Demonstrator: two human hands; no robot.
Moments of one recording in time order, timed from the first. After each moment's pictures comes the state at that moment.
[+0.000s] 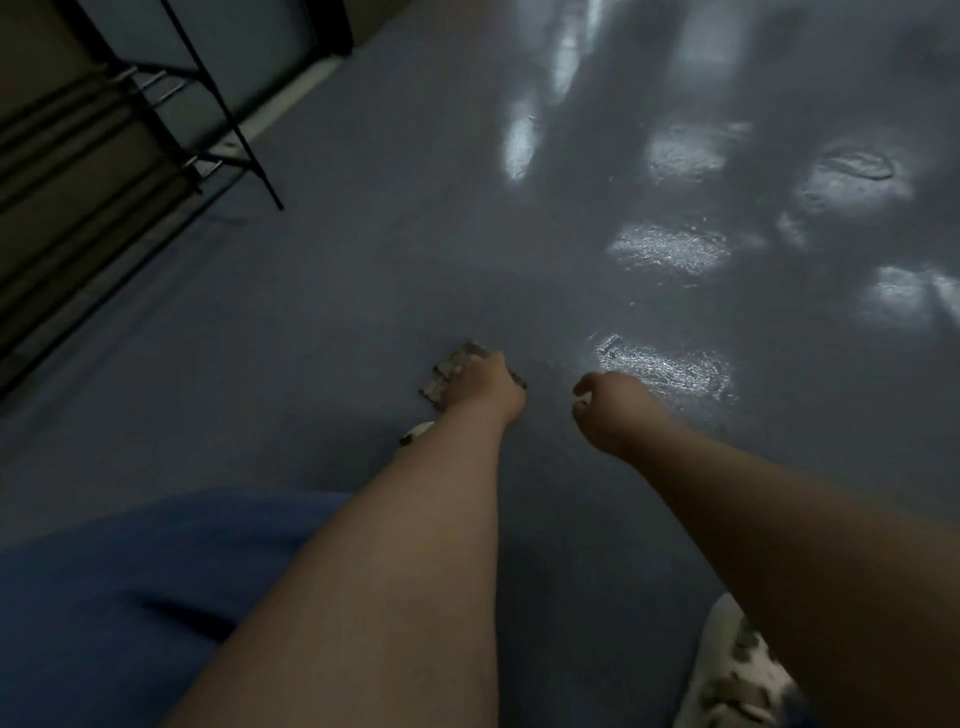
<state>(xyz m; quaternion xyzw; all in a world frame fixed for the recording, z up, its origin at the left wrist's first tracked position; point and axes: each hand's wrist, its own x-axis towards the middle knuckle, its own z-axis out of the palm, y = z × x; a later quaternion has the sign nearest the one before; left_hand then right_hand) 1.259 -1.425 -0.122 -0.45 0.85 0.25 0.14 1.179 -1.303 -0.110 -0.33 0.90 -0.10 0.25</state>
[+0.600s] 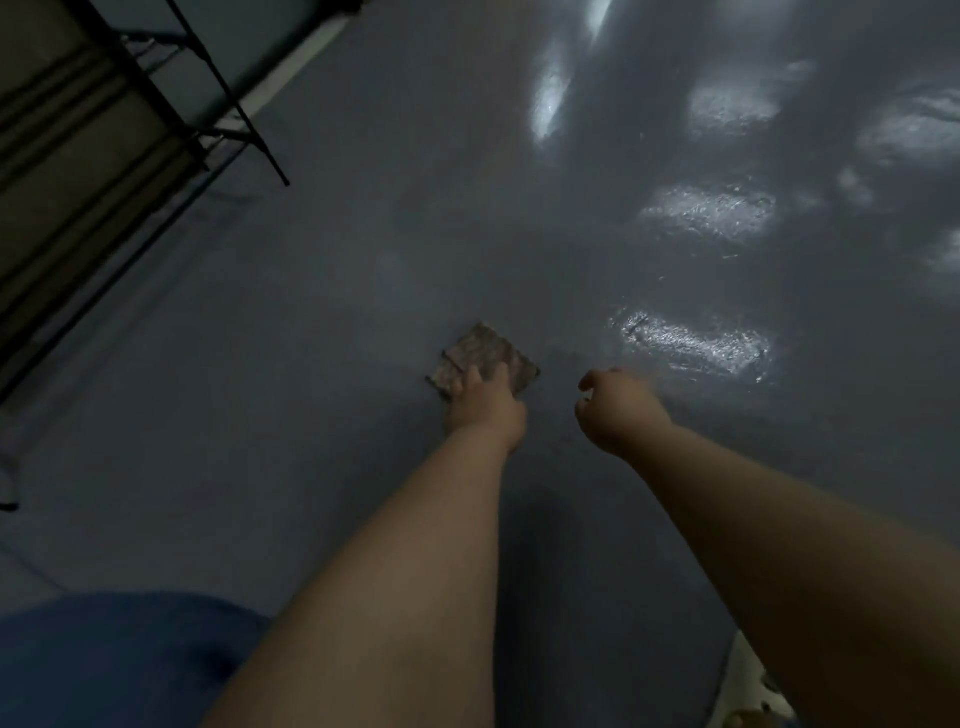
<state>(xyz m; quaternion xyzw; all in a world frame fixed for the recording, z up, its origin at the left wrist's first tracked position) 1.260 -1.417 -0.159 -0.46 0.84 0.24 0.15 1.157 -1.318 -0.159 -0.33 0.89 -0.10 0.29</state>
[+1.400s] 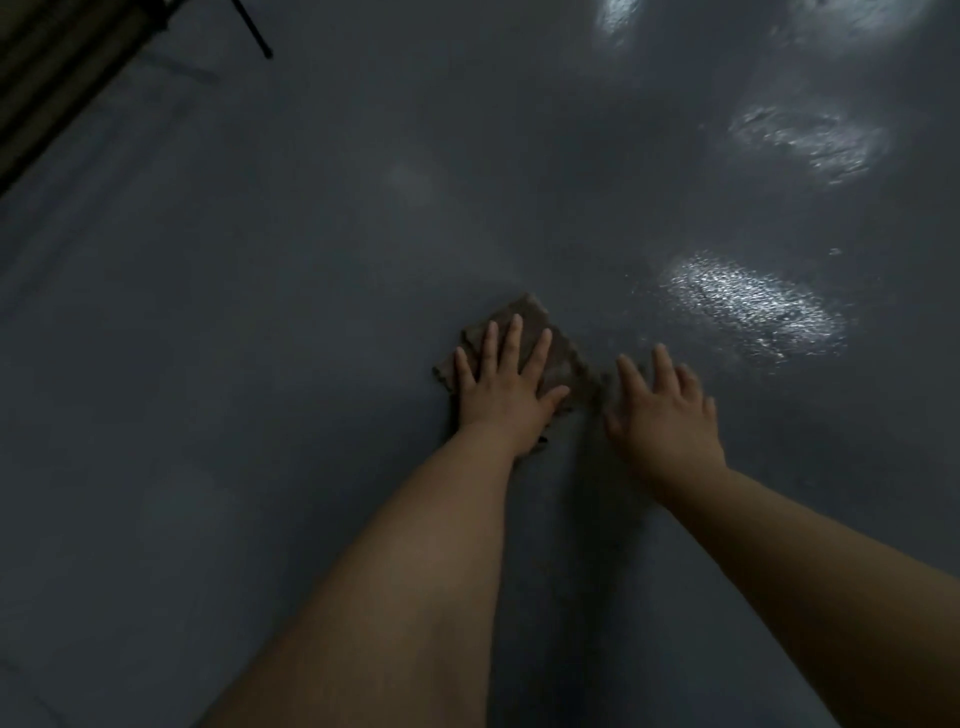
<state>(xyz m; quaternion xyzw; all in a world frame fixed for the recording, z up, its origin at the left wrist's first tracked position) 1.225 -1.526 -0.328 -0.40 0.88 0.14 0.21 1.124 -1.408 -0.298 -0.38 0.88 -0.01 0.28</state>
